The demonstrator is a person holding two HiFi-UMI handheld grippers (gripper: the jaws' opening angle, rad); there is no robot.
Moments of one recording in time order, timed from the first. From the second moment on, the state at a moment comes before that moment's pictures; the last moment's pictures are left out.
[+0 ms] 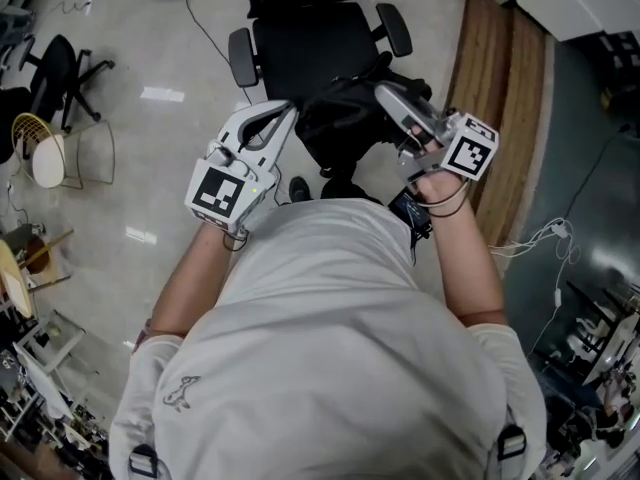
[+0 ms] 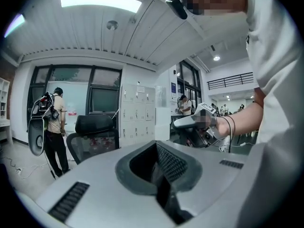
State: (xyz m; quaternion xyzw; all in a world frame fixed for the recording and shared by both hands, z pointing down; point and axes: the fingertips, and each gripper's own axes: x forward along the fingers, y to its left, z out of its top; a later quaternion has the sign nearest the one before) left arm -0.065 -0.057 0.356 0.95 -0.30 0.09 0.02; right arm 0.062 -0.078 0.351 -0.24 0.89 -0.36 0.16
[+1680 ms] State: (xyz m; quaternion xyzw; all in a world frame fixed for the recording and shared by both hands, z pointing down) left arm 0.085 0.168 0.352 0.94 -0.33 0.07 0.01; right arm 0.207 0.177 0.381 -0.25 0.88 -0.38 0.15
